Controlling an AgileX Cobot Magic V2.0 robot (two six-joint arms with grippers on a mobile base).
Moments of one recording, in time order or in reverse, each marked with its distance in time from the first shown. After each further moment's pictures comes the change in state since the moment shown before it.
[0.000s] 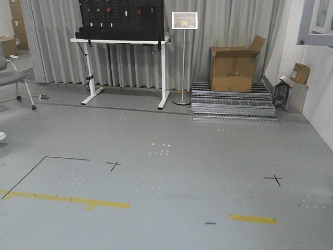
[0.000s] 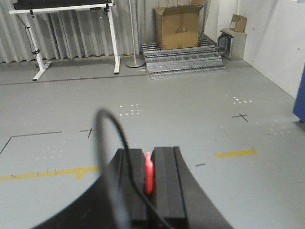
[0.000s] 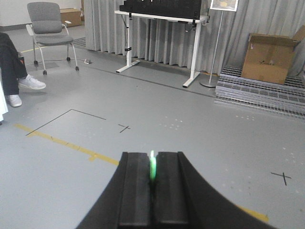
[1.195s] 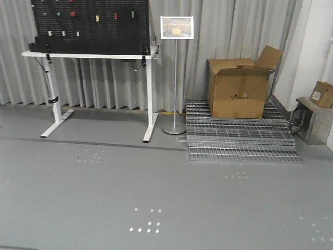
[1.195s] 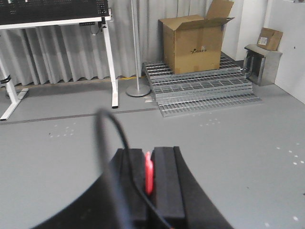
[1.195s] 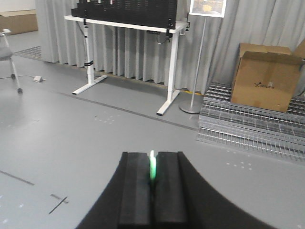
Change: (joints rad) left arm 0.000 0.000 0.000 0.000 -0.007 0.000; right arm 0.000 0.000 0.001 0.002 0.000 0.000
